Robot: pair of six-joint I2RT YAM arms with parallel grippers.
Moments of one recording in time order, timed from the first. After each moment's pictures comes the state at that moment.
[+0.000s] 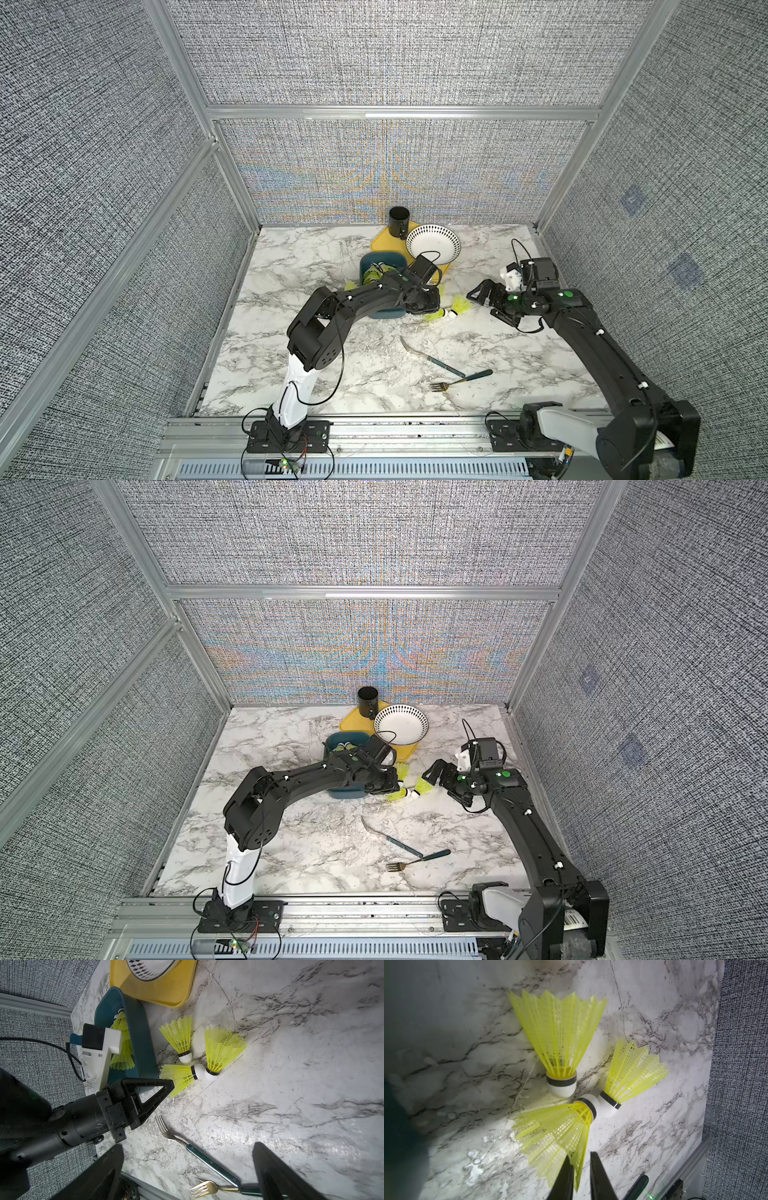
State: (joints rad) left arm -0.84 2.10 1.57 -0.48 0.31 -0.77; right arm 0.10 1.19 0.97 -0.77 -0.43 0.57
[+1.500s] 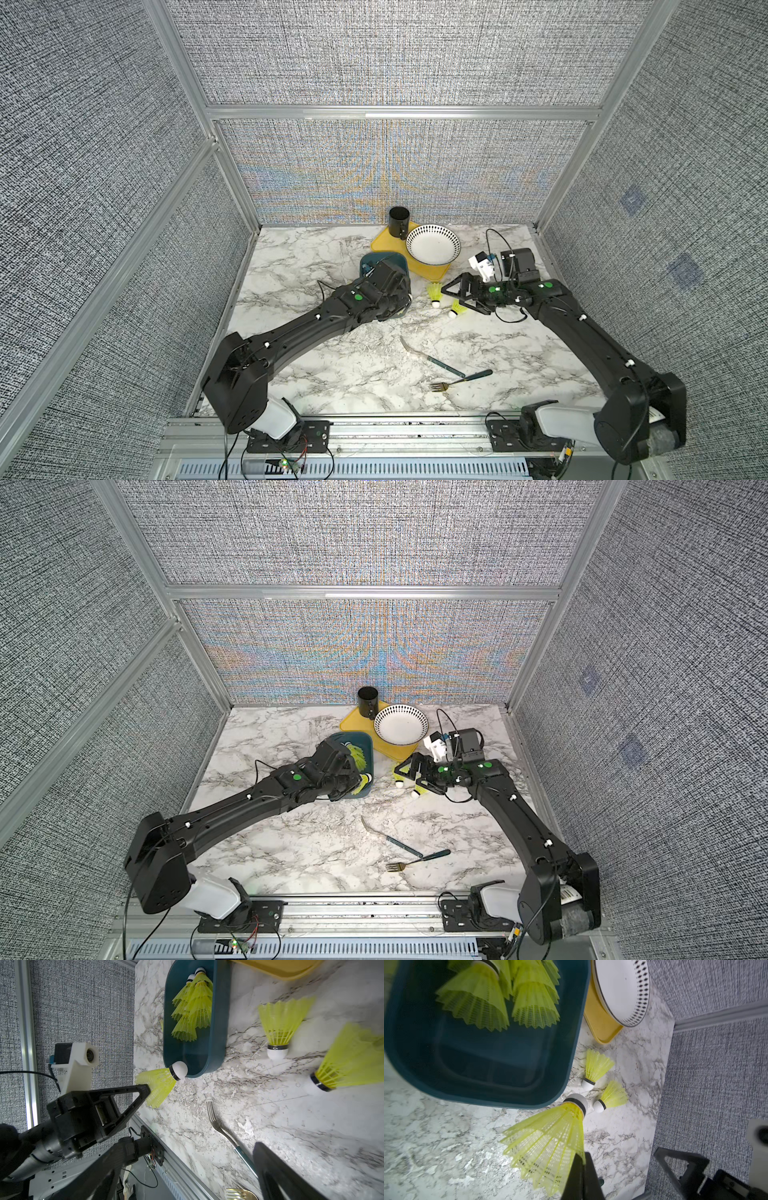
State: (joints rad) left arm -0.84 1.48 1.14 -0.46 -0.08 -1.27; right arm 0.25 1.32 1.04 -0.61 -0.72 0.54
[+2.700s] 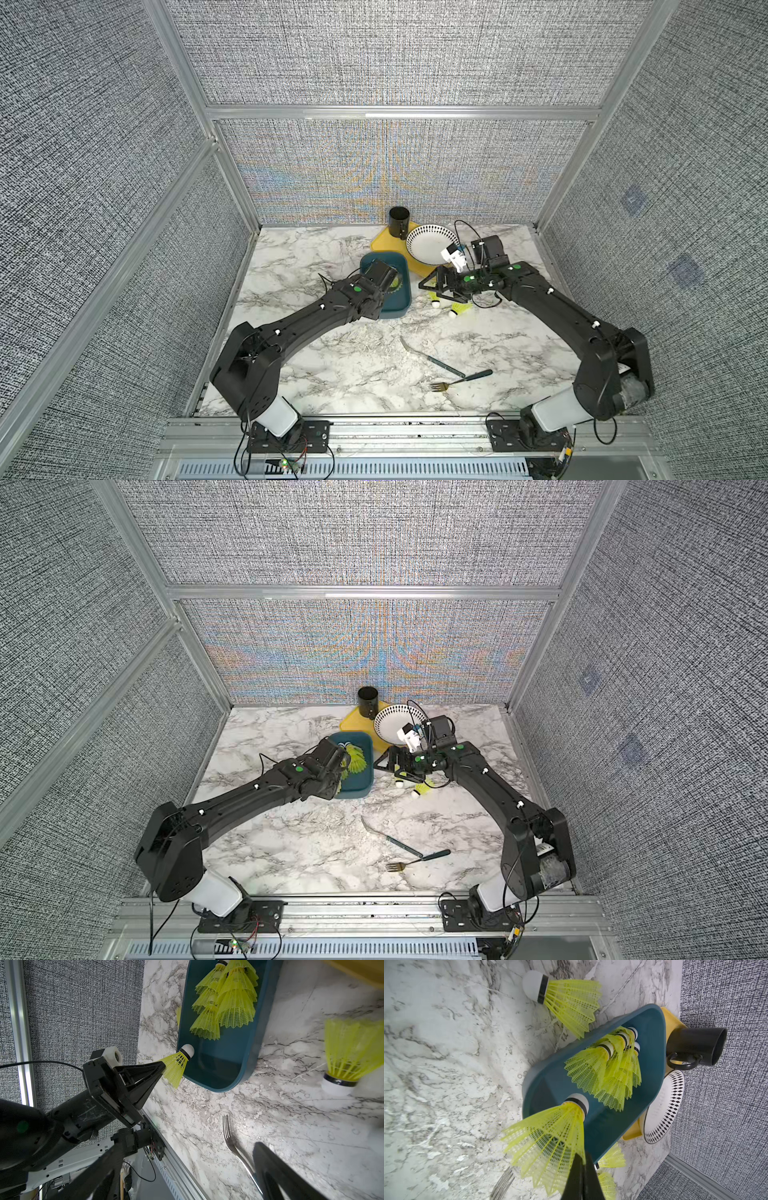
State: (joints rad) left arm -0.75 1.60 1.18 -0.61 -0.27 -1.90; right arm 0.35 1.52 1.20 -0.58 -0.74 0.49
